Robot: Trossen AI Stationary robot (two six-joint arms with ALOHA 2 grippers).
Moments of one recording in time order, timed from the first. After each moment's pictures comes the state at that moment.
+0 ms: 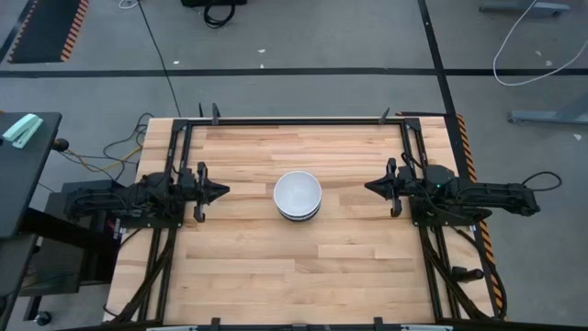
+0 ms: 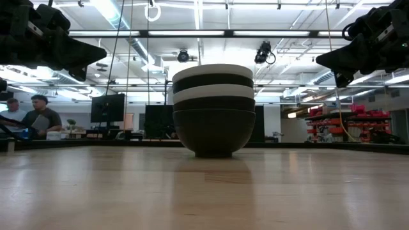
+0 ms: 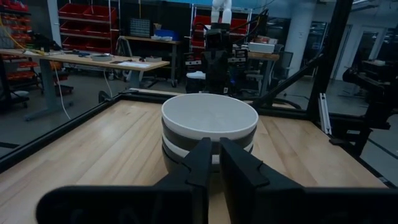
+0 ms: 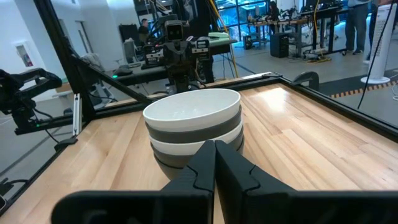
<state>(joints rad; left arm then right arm) 0.04 0.01 0.01 0.05 -0.07 -0.09 -0.11 0.09 0.05 -0.01 -0.03 0.16</state>
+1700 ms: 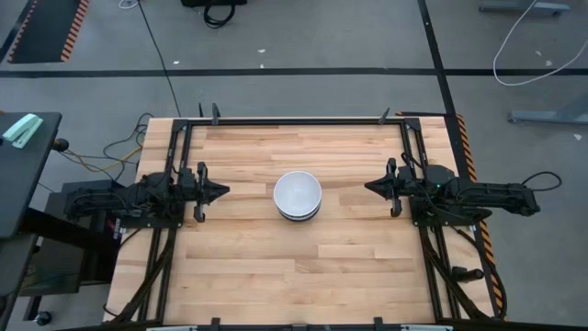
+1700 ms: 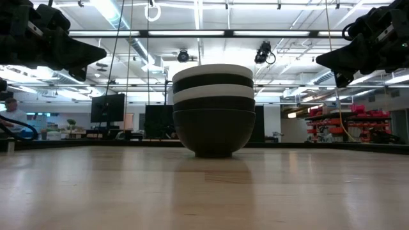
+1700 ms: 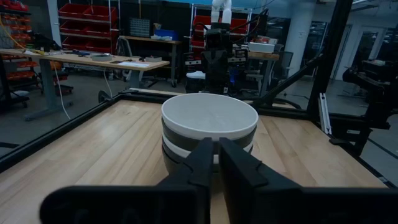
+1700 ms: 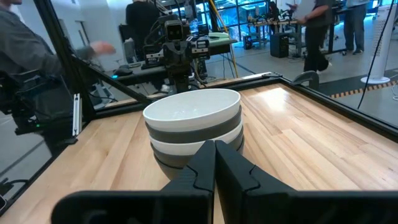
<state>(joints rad) 0.04 0.01 0.01 0.05 -0.07 -0.09 -0.11 0.09 0.05 -0.01 -0.03 0.17</state>
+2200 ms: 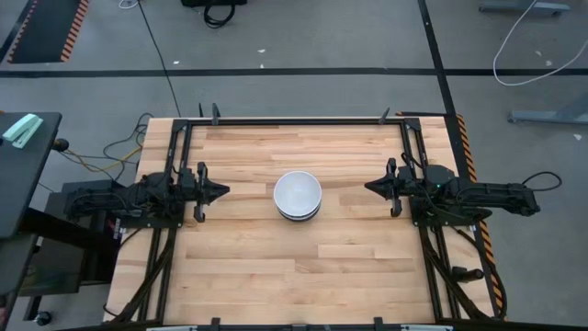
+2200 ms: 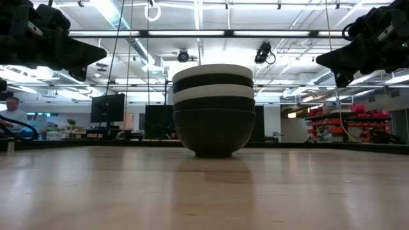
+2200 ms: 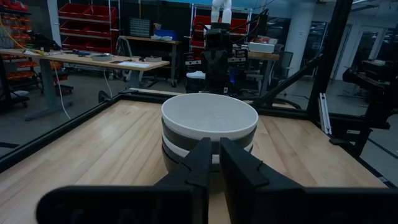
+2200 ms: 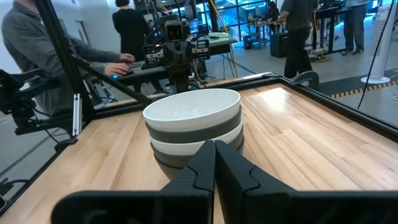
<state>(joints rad) 0.04 0.01 0.01 0.05 -0.07 -0.09 -0.11 0.09 0.05 -0.01 -0.03 0.17</state>
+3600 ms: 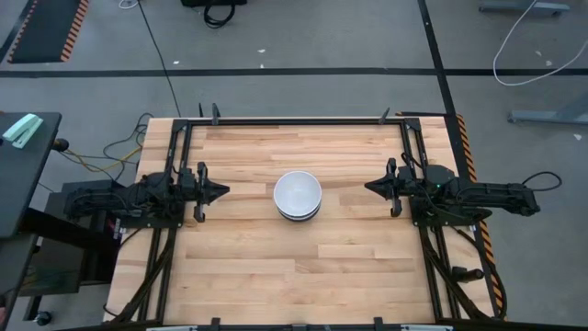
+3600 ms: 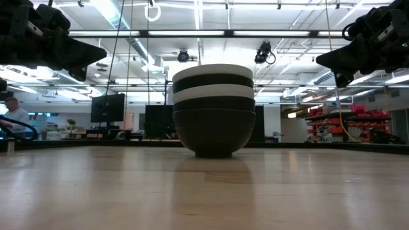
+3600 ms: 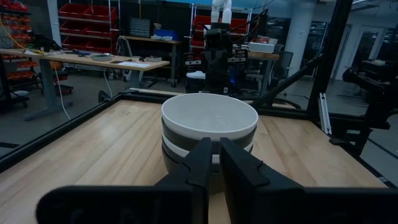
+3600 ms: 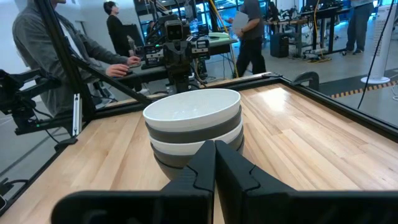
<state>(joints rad) 0.04 0.01 0.01 0.05 -0.07 -0.09 -0.11 0.09 0.05 -0.01 -0.03 0.17</state>
